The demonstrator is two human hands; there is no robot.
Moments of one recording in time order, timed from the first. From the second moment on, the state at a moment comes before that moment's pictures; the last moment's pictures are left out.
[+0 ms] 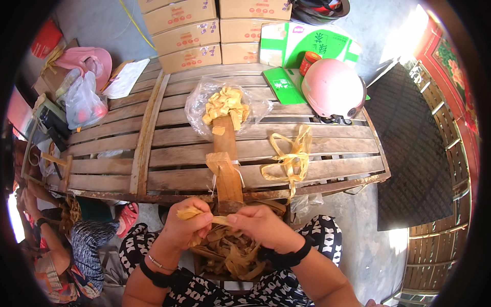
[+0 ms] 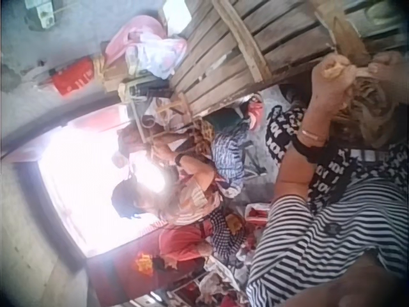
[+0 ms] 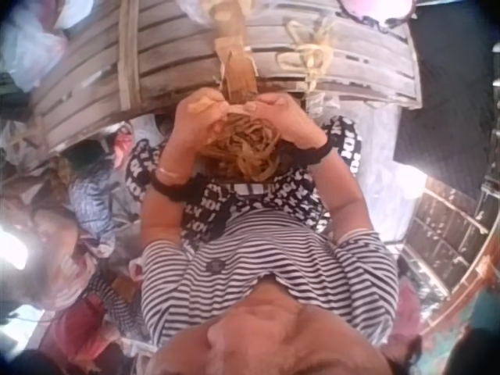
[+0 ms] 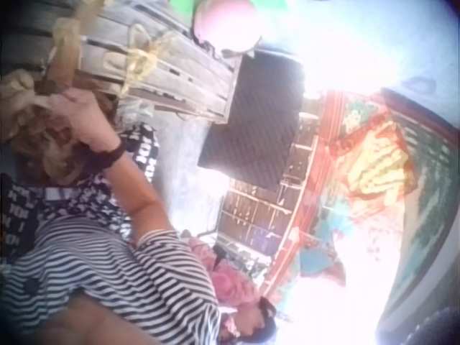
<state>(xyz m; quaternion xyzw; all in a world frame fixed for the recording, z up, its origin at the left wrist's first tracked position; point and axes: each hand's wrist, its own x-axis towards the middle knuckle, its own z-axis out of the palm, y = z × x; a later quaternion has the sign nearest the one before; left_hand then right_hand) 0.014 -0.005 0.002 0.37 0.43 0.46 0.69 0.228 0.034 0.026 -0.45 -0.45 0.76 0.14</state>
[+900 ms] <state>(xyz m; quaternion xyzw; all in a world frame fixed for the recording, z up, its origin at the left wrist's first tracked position) 0.049 -0.025 -0.017 0.29 0.51 0.36 0.73 0.215 0.038 0.014 -0.20 -0.82 0.37 0.40</state>
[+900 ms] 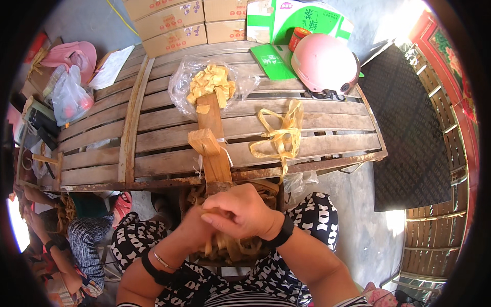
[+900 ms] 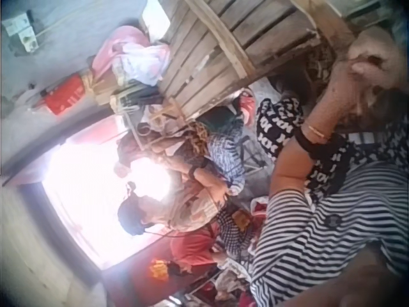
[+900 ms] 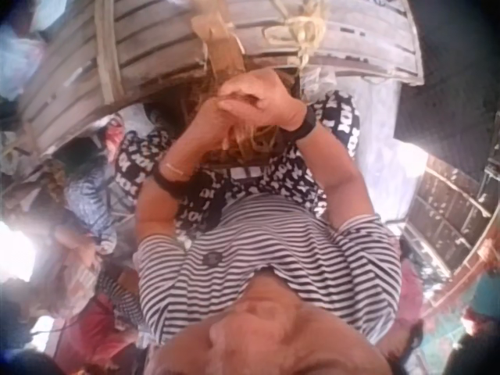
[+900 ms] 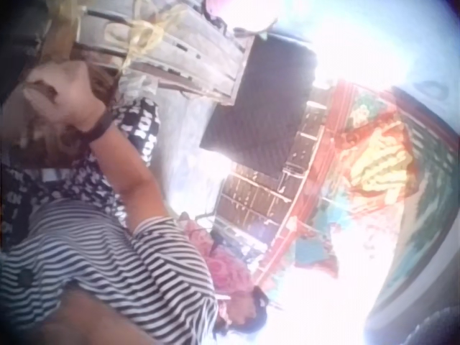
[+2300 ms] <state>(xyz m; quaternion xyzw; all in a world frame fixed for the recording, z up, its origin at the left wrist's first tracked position) 0.000 -0.003 0.021 0.48 0.44 0.57 0.51 0.229 0.028 0.012 -0.32 -0.42 0.83 0.18</state>
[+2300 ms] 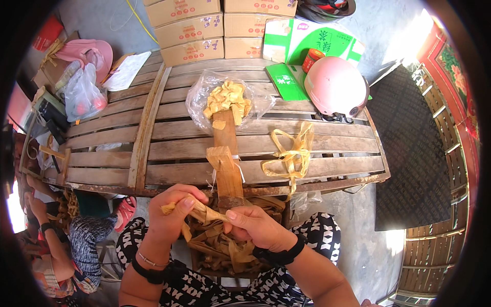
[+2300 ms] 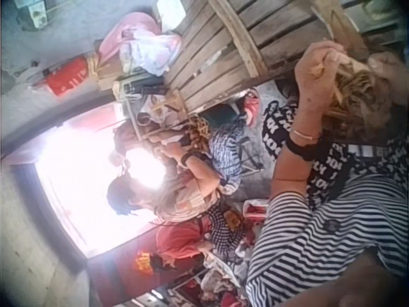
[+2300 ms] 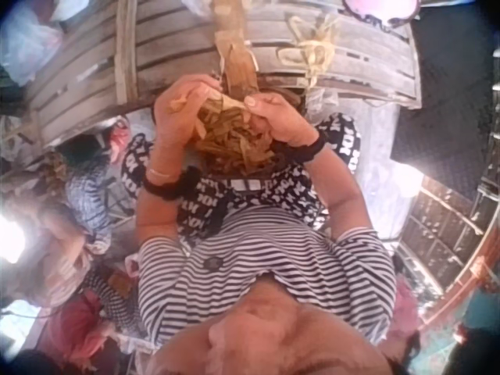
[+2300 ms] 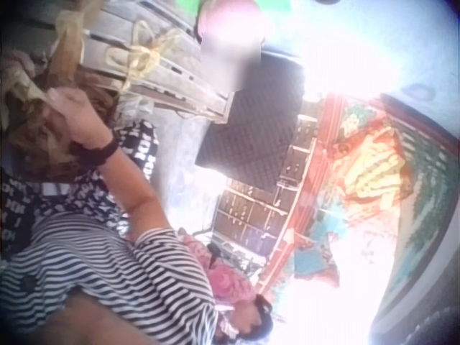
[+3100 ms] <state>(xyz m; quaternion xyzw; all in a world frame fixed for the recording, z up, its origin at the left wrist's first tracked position) 0.024 0.030 -0.058 0.33 0.61 0.51 0.50 0.210 0.068 -0.025 -0.54 -0.75 0.18 0.32</state>
